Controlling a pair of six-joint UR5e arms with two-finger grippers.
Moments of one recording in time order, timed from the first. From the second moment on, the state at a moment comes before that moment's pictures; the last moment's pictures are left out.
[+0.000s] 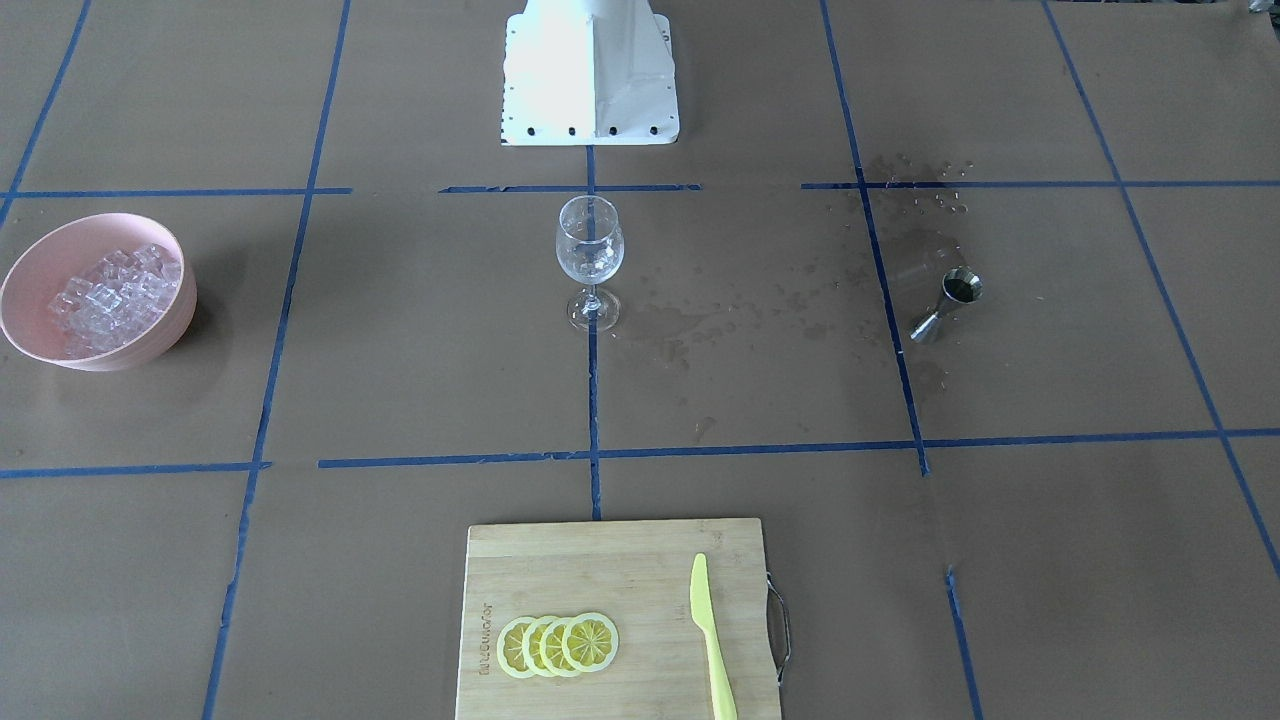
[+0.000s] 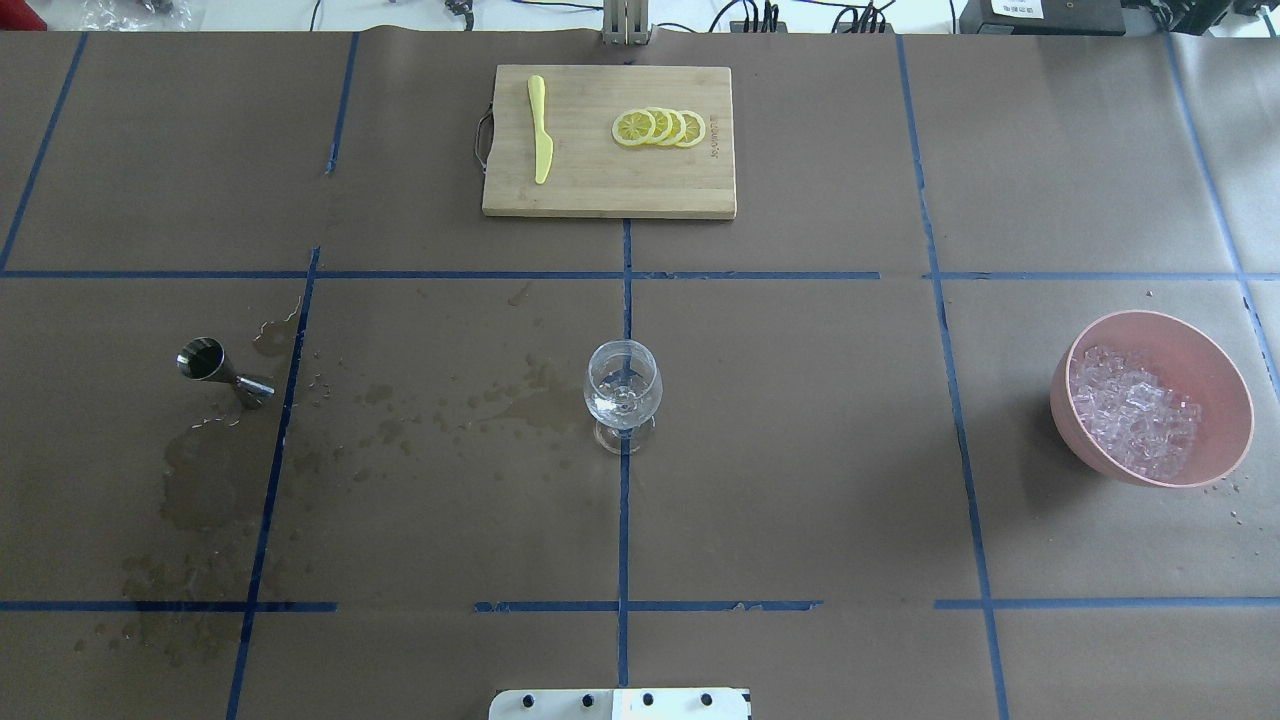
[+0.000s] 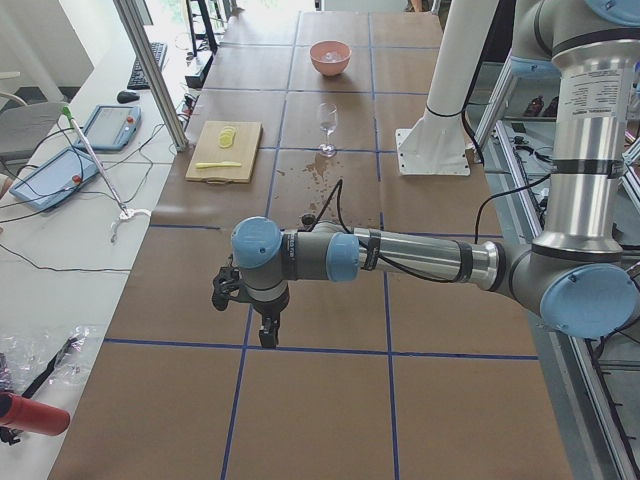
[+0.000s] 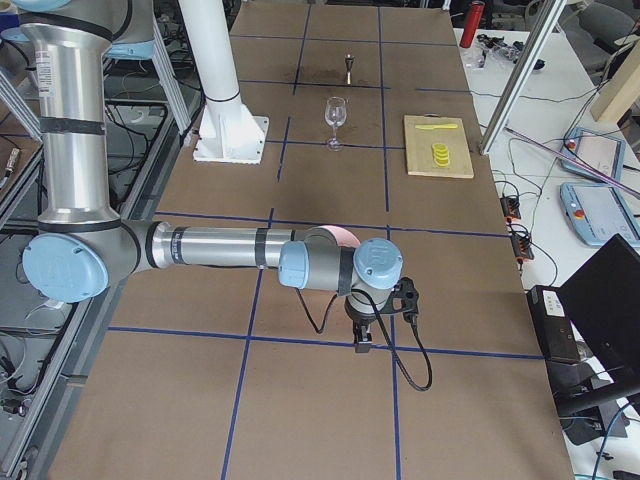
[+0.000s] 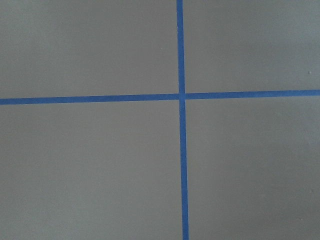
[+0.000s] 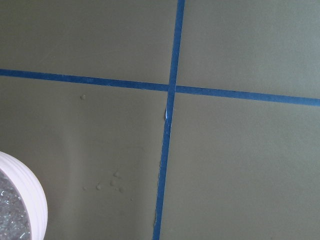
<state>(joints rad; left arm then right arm) -1.59 -1.57 -1.69 -1.46 -2.35 0.04 1.59 -1.58 1.61 -1.65 2.39 -0.14</state>
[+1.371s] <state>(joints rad) -1.27 -1.70 -2.29 -1.50 -2.12 -0.66 1.53 -1.50 1.63 -1.65 2.39 -0.09</state>
